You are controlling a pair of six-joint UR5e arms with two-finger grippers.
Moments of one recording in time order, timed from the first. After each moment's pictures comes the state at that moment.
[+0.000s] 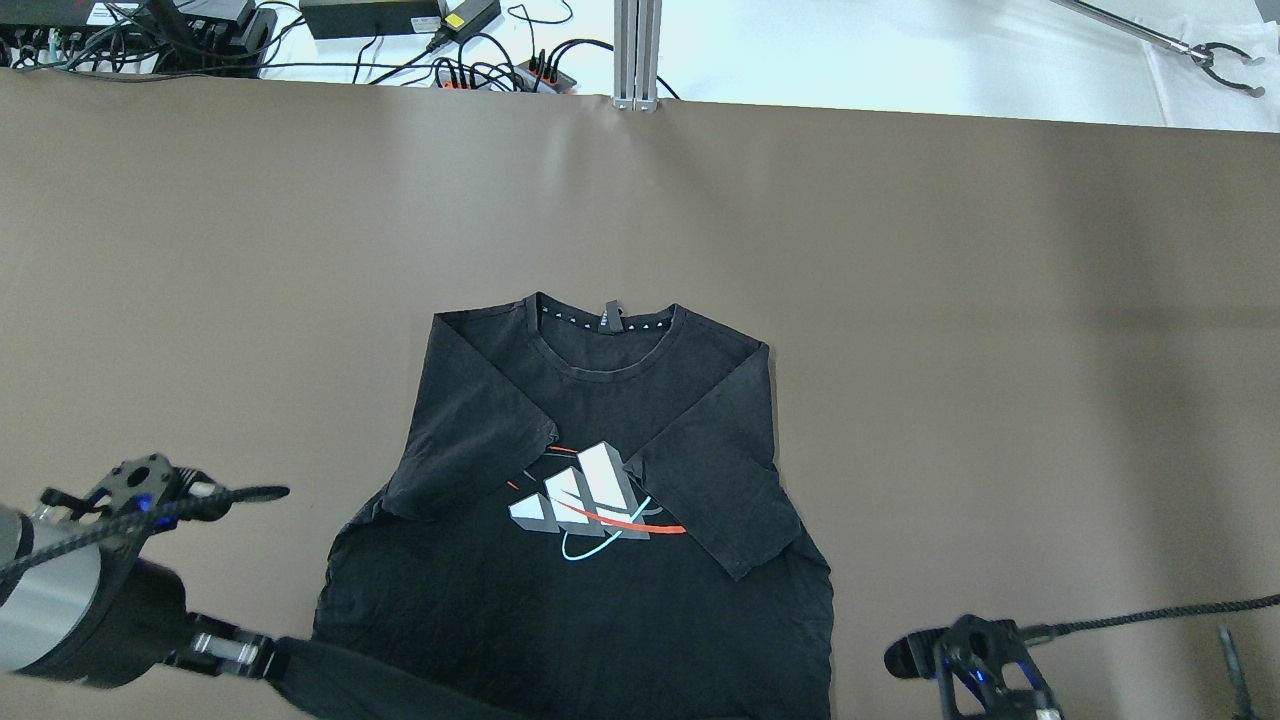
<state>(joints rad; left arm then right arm) -0.48 -1.59 -2.47 -1.69 -2.12 -1.21 0.12 -1.52 2.60 -1.67 1.68 1.36</state>
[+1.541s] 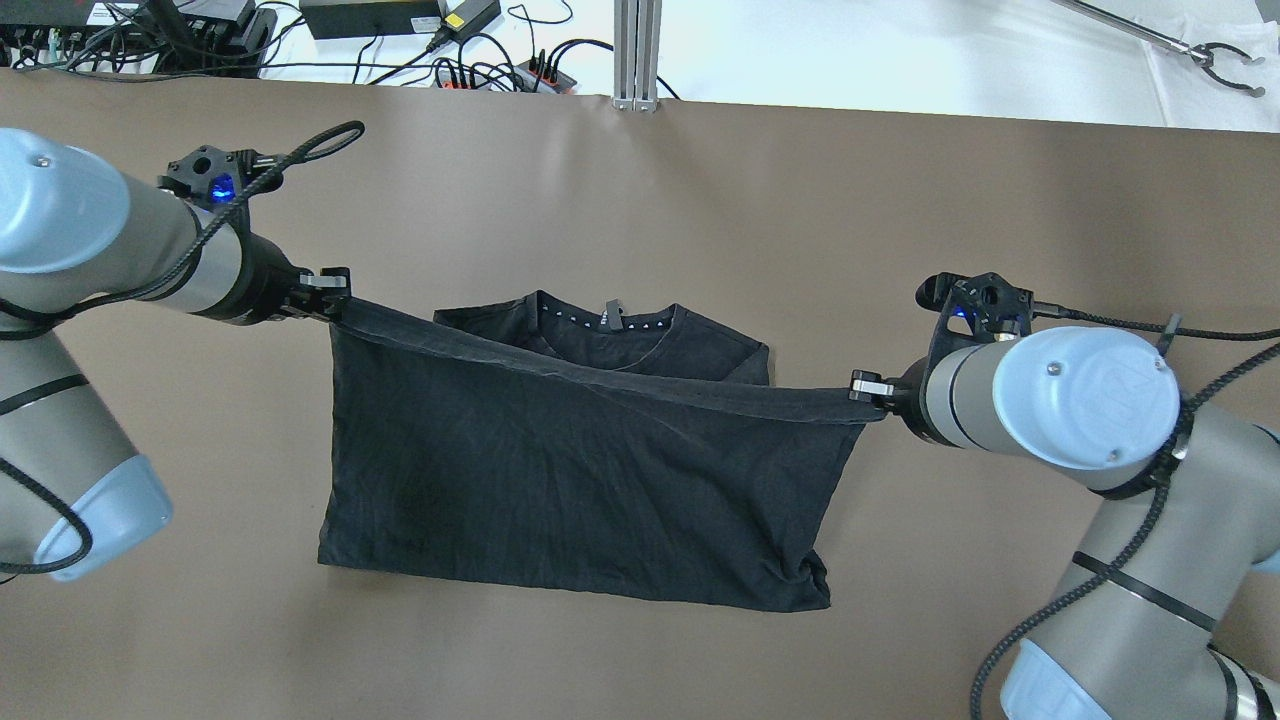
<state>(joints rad) -0.84 -1.94 -2.00 -1.69 -1.91 -1.21 0.66 -1.28 2.15 -1.61 1.65 1.32</state>
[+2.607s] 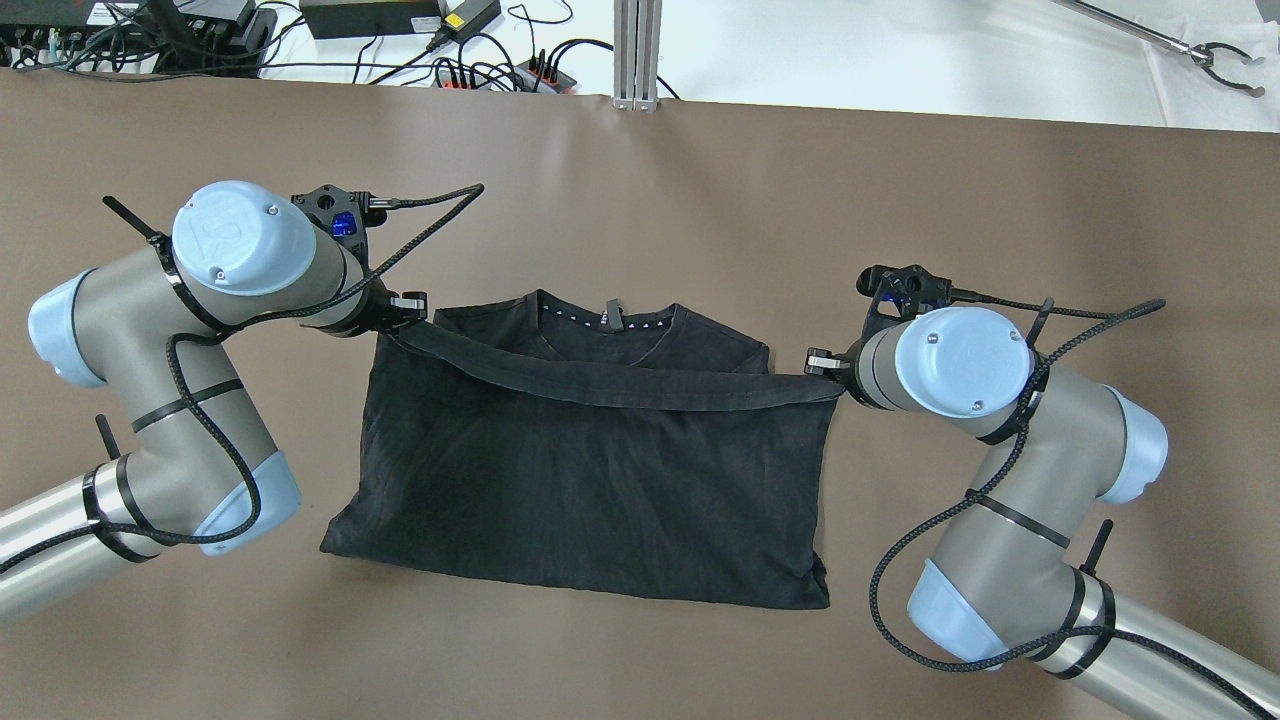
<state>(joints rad) -0.76 -2.07 -1.75 -1.70 -1.80 -1.17 0.67 -1.19 1.83 -1.40 1.64 1.30</state>
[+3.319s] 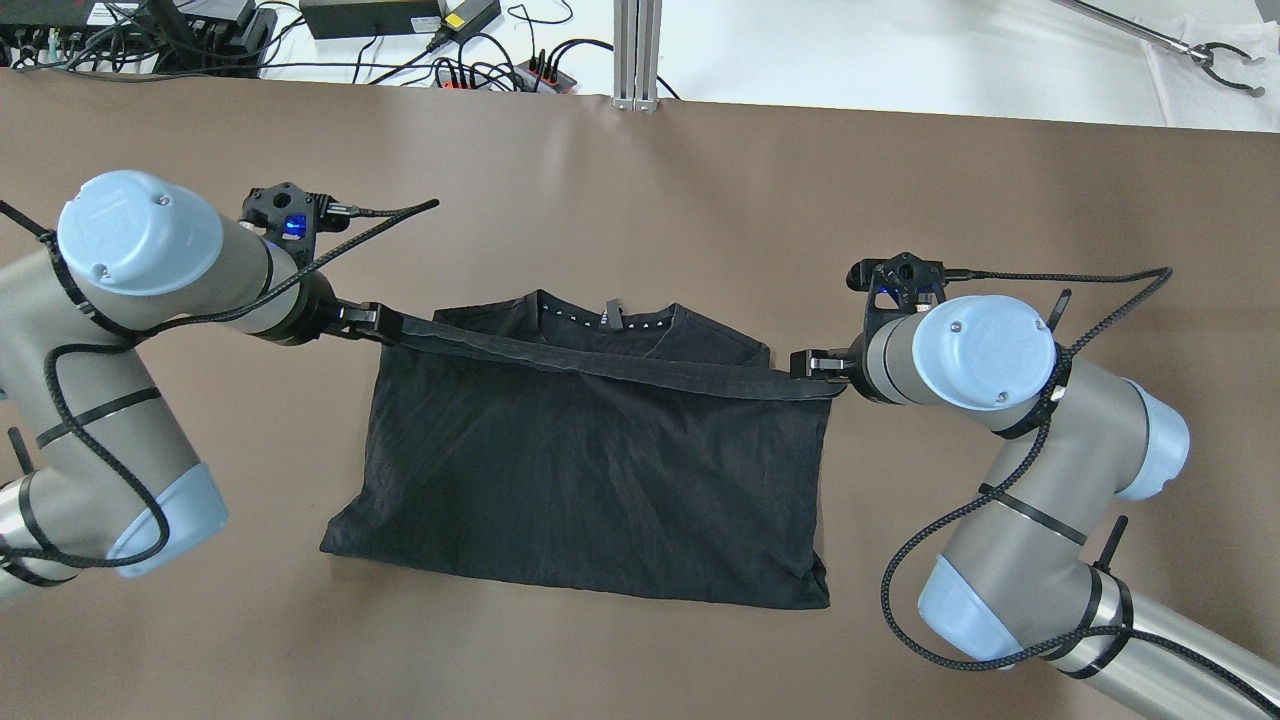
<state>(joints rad) -0.79 -1.96 -1.89 -1.72 -1.88 -0.99 0.68 -1.19 1.87 -1.39 1.67 1.11</state>
